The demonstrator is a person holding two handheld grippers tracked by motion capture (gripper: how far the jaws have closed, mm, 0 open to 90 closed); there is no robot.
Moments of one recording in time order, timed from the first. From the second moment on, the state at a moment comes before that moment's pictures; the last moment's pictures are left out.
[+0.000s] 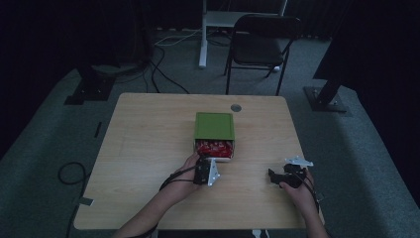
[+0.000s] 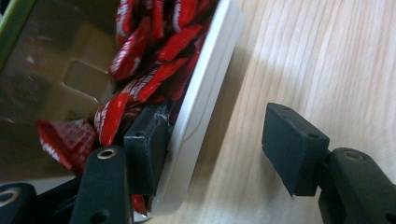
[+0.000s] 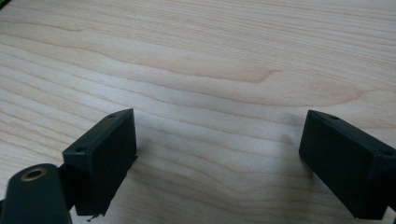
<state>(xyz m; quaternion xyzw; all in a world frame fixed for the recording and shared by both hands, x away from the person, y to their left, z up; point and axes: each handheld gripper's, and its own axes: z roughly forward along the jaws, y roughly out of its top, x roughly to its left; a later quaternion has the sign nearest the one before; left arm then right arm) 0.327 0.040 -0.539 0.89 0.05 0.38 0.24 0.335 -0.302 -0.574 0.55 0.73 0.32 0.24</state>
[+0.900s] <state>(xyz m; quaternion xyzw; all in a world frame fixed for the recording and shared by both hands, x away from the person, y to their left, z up) 0.320 0.022 -0.555 0.85 -0.02 0.52 0.11 0.334 -0.302 -0.574 0.55 0.73 0.32 0.24</state>
